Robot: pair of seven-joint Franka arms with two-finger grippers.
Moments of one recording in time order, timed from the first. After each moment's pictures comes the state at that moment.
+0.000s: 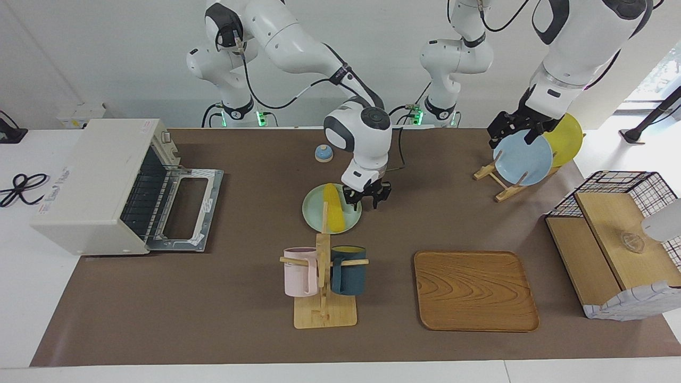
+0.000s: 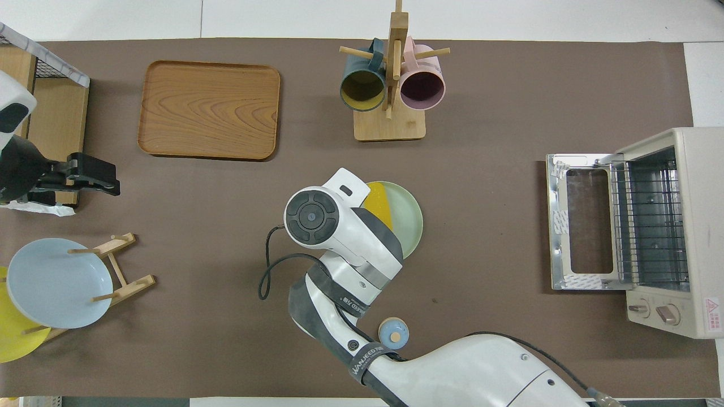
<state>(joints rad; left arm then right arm) -0.20 -0.05 0.07 -1.64 -0.03 1.52 -0.20 0.66 0.52 0.08 -1.66 -0.12 2.23 0.71</state>
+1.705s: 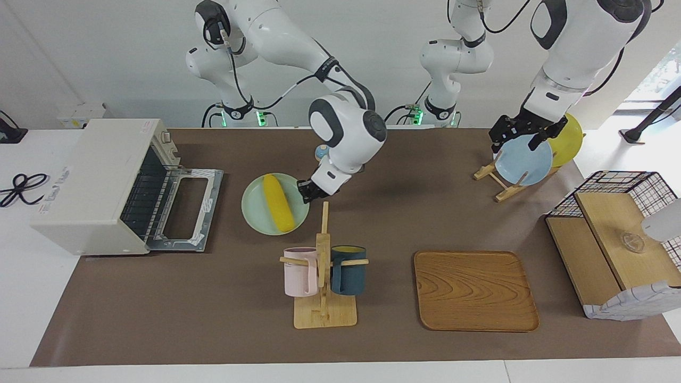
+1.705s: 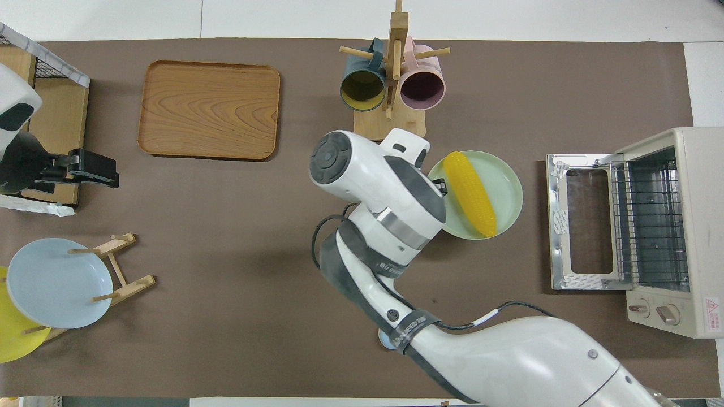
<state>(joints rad) -0.18 -0.04 0.06 -1.66 -0.01 1.59 -0.12 0.52 0.49 0.07 -1.52 -0.39 1.63 0.51</state>
